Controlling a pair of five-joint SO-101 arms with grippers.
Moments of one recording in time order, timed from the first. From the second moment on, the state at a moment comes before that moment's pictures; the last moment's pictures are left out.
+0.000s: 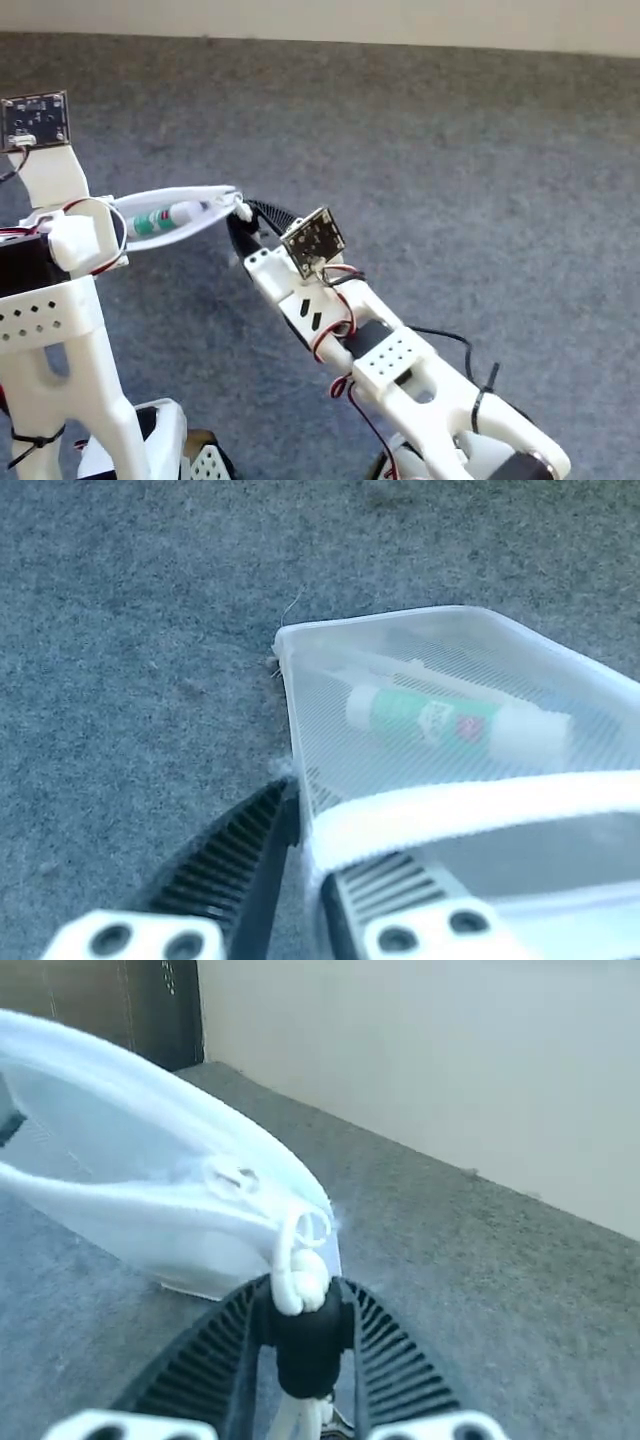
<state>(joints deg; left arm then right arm) -21.0 -38.1 17.3 85.9 2.8 -42.8 -34.8 68.9 -19.1 5.3</state>
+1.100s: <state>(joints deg) -20.9 -38.1 17.3 85.9 2.8 -43.3 -36.1 67.6 -9.2 3.7</state>
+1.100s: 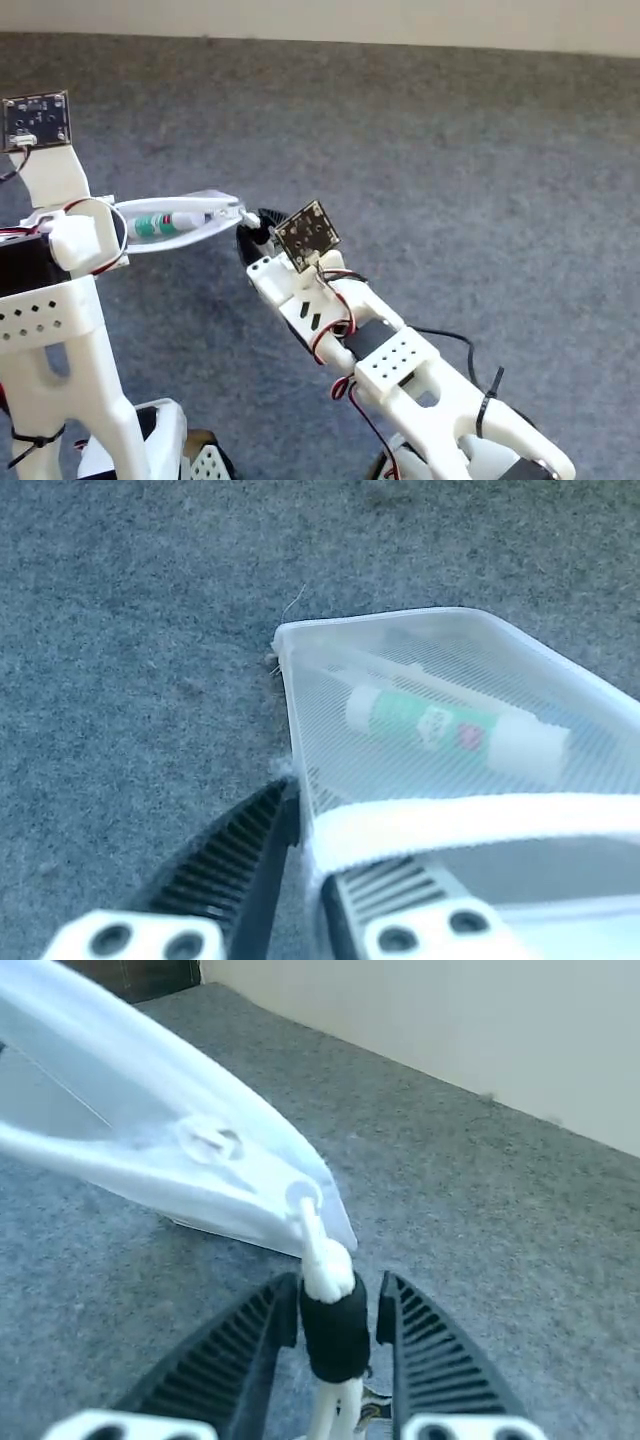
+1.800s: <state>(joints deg) -20.9 -38.1 17.3 85.9 2.8 -44.4 -36.1 67.6 -9.2 3.7</state>
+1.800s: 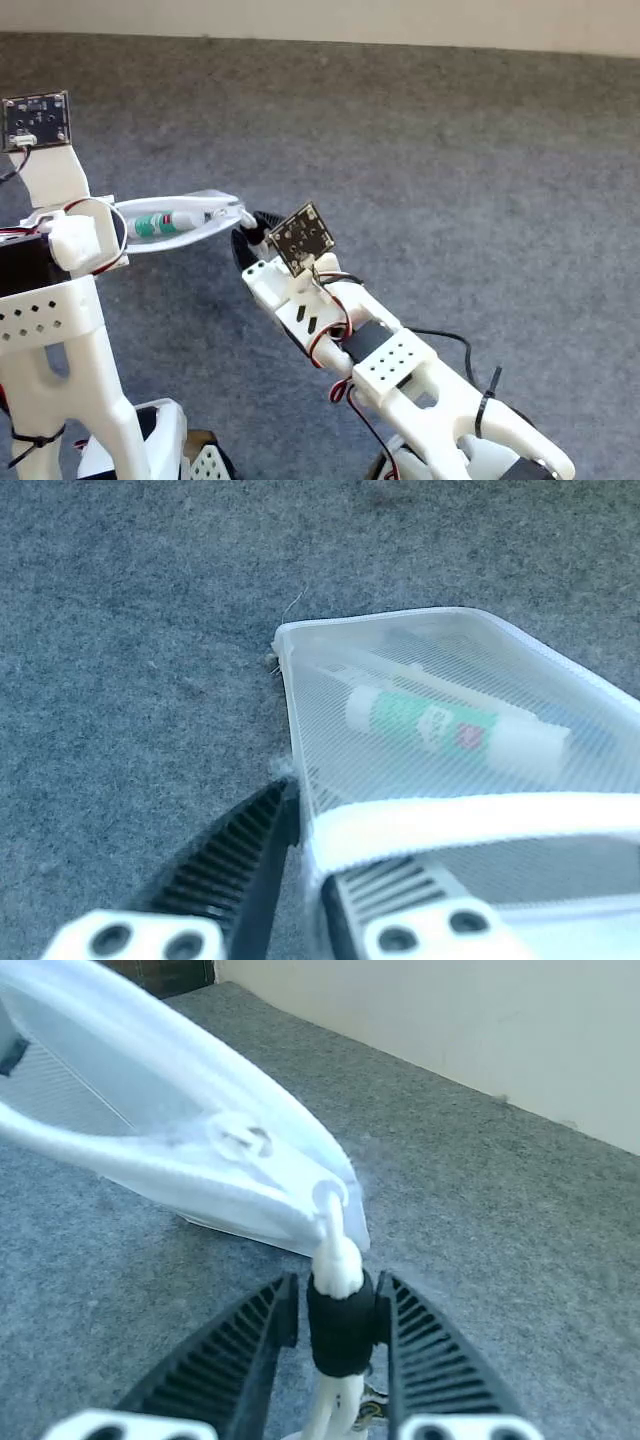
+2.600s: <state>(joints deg) -20.9 -38.1 17.3 85.9 2.8 -42.4 -55.3 67.6 13.7 6.5</state>
